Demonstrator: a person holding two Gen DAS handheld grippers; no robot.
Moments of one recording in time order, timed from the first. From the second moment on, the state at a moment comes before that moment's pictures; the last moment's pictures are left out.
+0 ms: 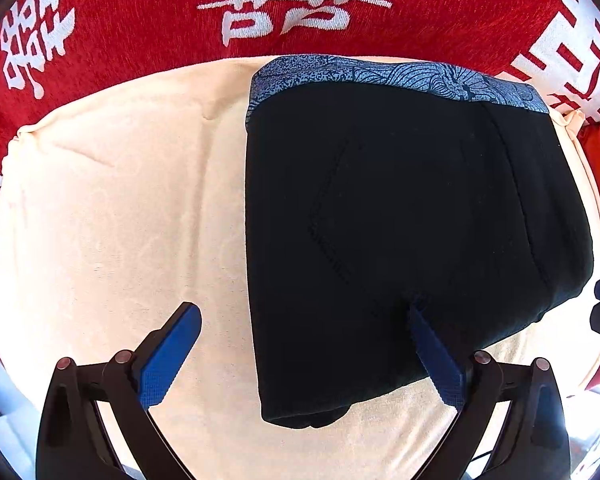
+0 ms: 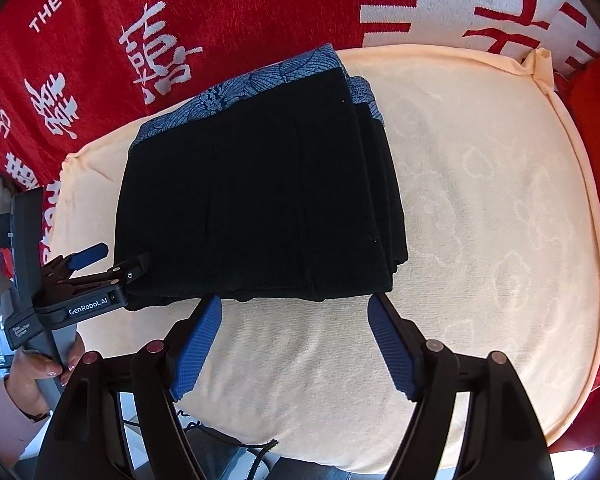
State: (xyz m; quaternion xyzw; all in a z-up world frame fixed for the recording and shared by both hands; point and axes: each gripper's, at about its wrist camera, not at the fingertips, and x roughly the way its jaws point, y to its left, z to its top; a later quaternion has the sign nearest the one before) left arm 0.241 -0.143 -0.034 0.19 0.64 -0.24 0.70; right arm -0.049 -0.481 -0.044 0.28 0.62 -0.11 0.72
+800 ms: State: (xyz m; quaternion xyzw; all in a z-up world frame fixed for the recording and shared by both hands) left arm 0.264 -0.145 -0.051 0.18 0.67 -0.24 0.68; right arm -0.048 -0.516 -0.071 0.32 0.63 -0.08 0.70
